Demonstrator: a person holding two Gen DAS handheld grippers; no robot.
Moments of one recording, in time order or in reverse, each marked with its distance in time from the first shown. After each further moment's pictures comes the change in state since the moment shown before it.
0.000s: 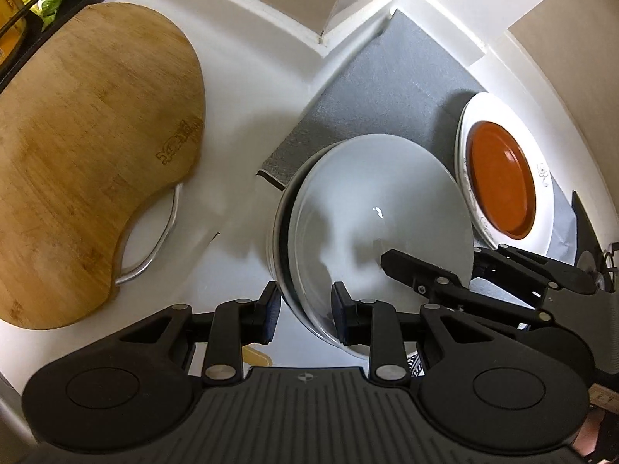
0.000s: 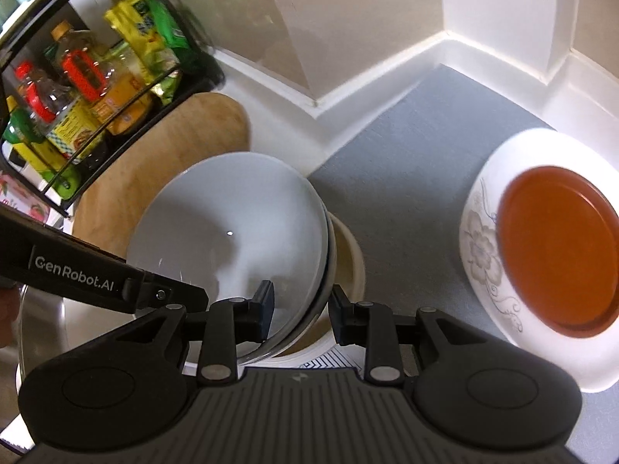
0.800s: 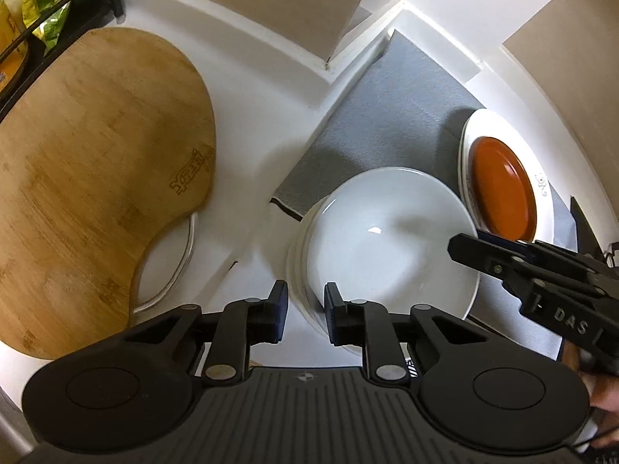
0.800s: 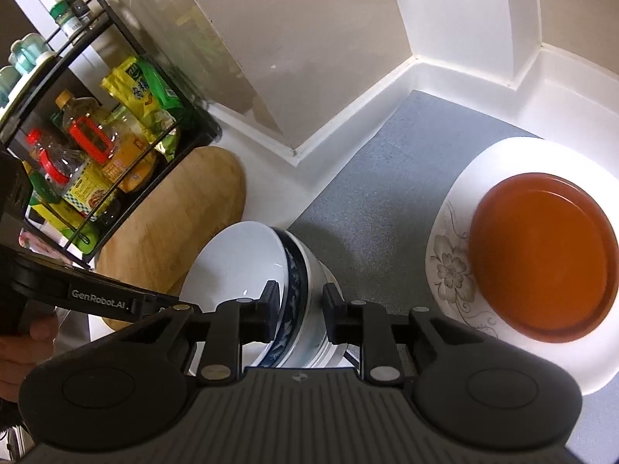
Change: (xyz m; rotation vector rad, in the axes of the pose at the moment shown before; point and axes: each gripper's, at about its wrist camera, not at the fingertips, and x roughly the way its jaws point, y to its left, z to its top) left arm -0.009 0.011 0.007 0.044 -0.075 -0.009; right arm -0.030 -0.041 0.006 0.105 -0.113 0.099
